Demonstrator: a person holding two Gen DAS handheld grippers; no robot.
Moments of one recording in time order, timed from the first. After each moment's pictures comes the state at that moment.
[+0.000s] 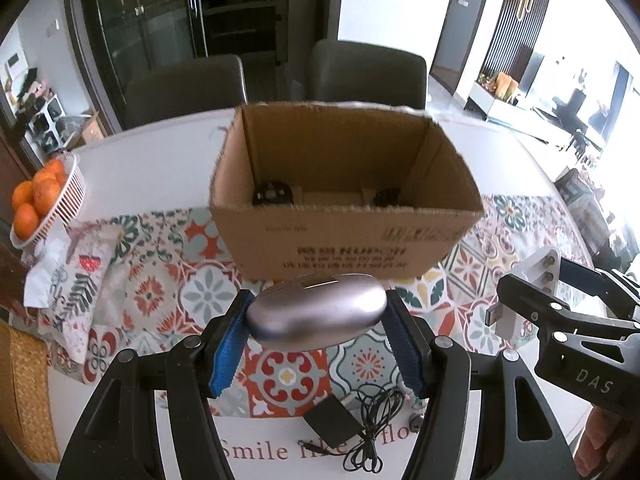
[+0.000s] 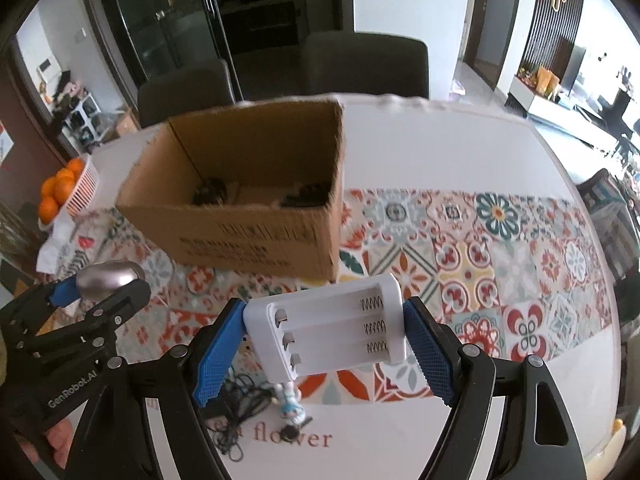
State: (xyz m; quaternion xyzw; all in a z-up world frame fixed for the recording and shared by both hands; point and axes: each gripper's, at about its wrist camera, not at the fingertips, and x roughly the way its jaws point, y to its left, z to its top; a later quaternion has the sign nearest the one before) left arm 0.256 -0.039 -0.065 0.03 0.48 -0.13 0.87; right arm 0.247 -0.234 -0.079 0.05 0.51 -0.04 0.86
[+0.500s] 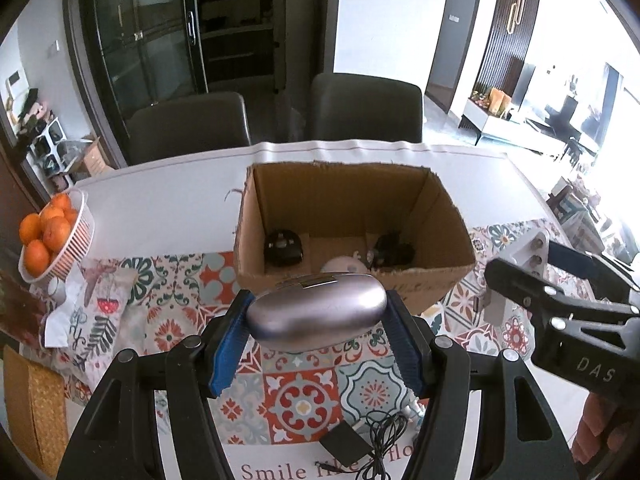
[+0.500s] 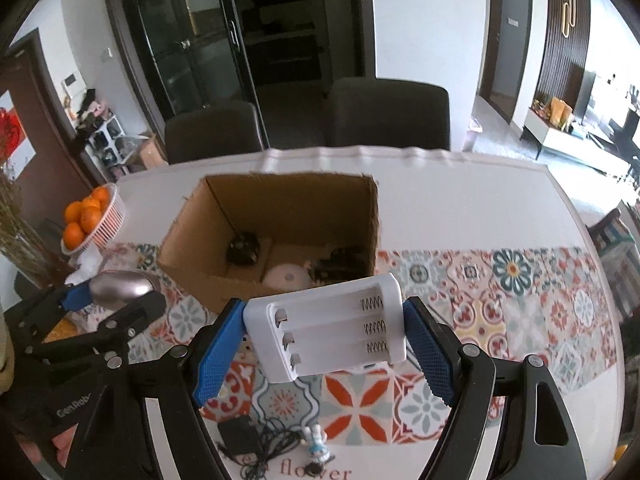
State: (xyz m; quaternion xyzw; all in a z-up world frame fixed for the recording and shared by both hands) left arm 0.277 -0.031 -0.024 0.03 0.44 -0.14 0.89; right arm 0.273 -0.221 -0.035 0.05 0.45 0.00 0.89
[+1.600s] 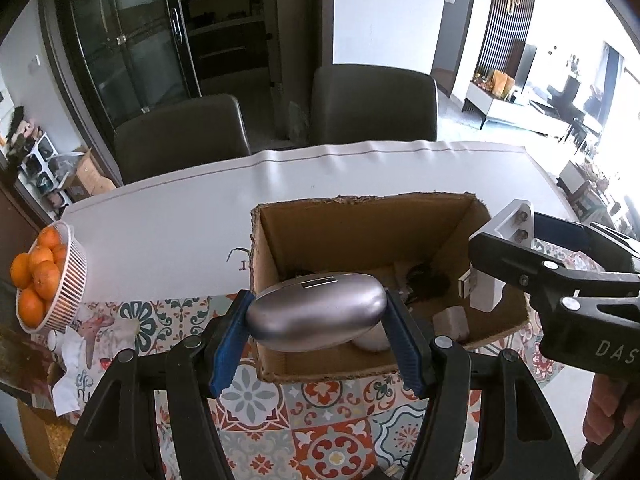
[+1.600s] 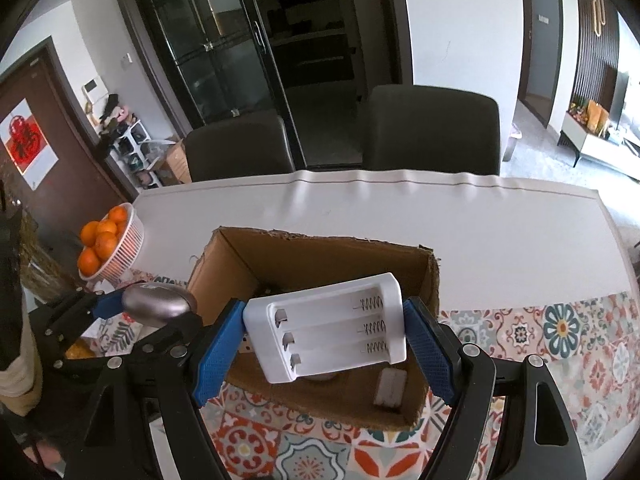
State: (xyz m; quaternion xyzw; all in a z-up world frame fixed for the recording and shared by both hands) left arm 0.367 -0.039 -0.040 0.07 0.47 -0.14 0.87; right arm 0.373 -0.216 -0.047 0.08 0.45 0.06 0.89
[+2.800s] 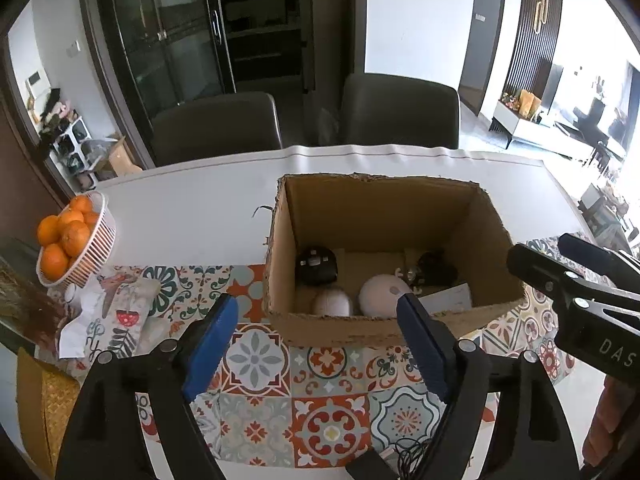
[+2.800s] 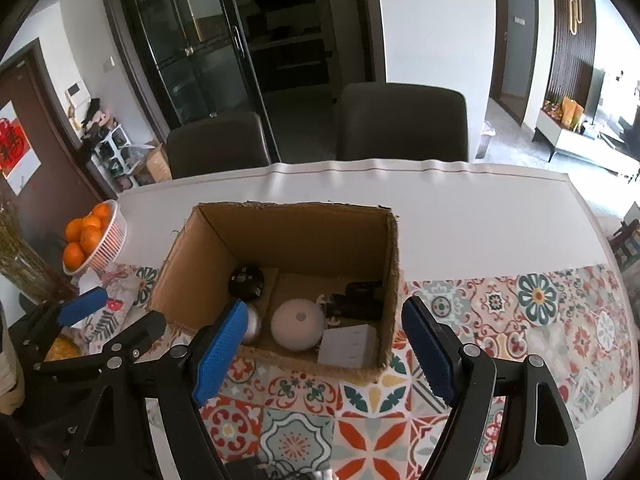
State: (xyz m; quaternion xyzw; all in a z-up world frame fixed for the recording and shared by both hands) left arm 0.309 -0.032 -0.033 0.05 0.44 -0.08 0.89; right arm 0.317 -0.223 -0.046 0.07 0.44 0.01 0.90
